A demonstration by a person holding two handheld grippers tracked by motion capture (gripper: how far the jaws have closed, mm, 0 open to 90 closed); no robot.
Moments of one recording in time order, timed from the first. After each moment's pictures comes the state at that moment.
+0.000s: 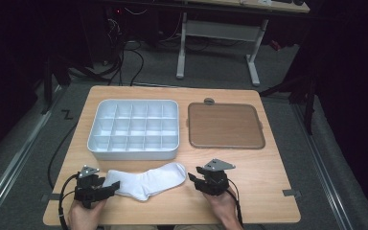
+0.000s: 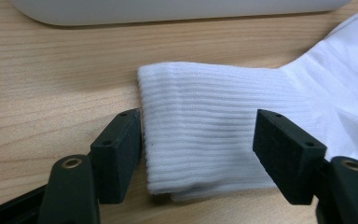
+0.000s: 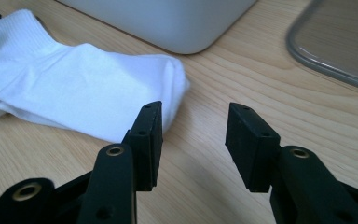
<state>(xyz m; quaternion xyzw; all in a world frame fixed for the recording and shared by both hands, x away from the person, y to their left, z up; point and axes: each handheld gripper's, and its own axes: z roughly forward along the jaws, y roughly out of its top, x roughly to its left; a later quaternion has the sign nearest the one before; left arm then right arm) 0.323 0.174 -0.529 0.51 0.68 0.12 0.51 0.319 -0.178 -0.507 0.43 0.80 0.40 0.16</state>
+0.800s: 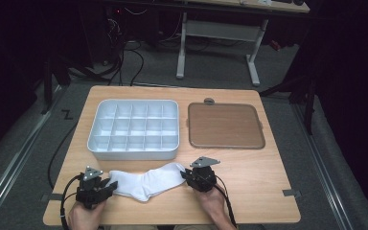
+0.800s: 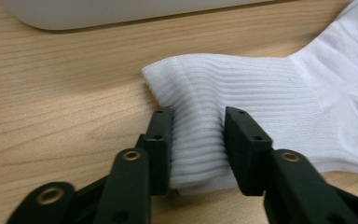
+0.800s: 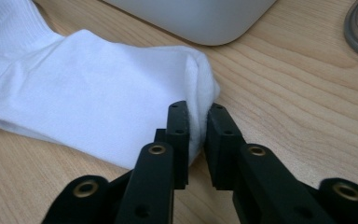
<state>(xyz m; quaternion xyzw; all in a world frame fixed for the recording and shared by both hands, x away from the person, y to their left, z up) 0.317 0.170 -0.531 0.53 0.66 0.14 0.51 0.338 -0.153 -0.526 0.42 0.82 0.38 0.13</state>
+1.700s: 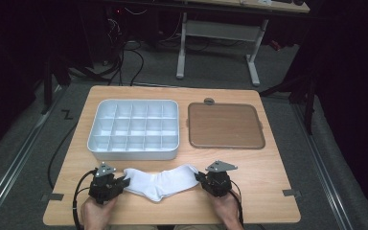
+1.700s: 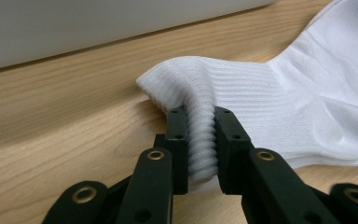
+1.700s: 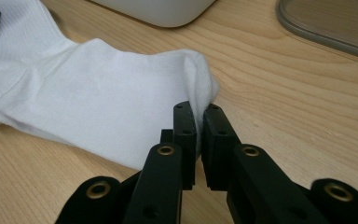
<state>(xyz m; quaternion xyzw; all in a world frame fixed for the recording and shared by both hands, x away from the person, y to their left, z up) 0.323 0.136 -0.526 0.56 0.62 0.09 0.54 0.317 -0.195 -0.518 0.44 0.80 0.38 0.14</state>
